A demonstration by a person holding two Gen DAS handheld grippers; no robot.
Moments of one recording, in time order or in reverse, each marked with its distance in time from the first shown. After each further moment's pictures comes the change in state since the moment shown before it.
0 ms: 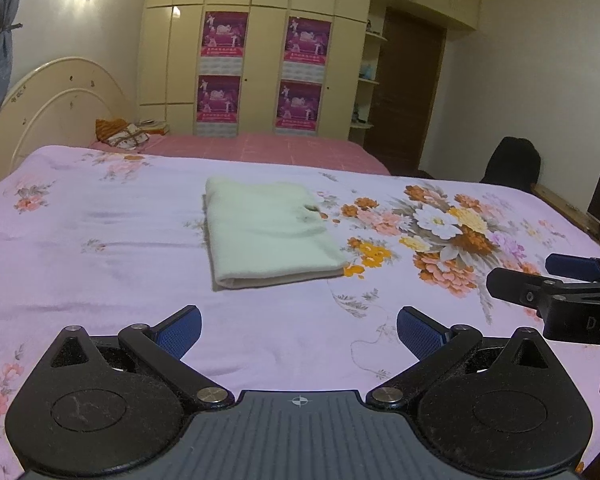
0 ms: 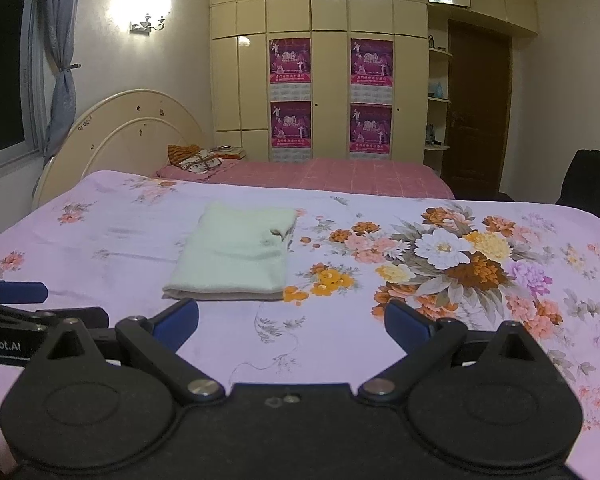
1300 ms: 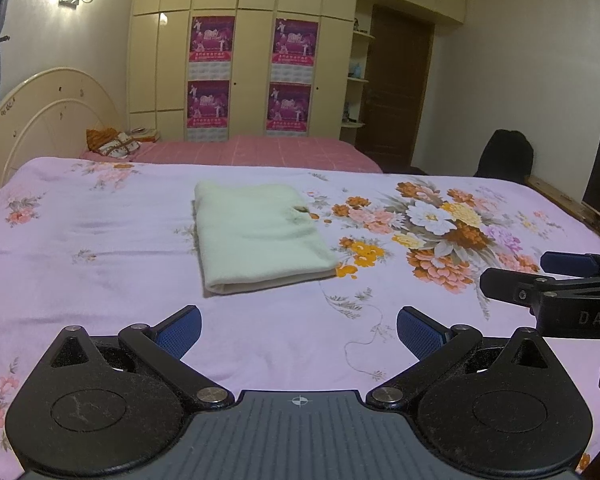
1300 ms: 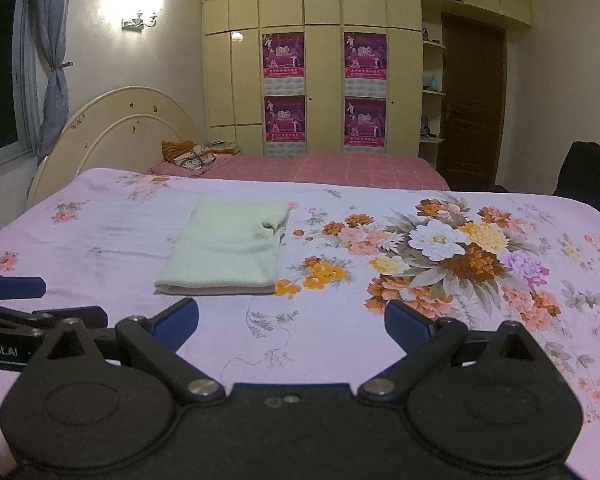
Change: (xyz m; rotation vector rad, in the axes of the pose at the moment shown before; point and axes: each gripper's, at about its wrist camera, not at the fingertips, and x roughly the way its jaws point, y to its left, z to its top) left arm 0.005 -0.014 0.000 0.036 -0.008 -0.010; right arm 0.005 -0.009 -0.004 0.018 0.017 -0.009
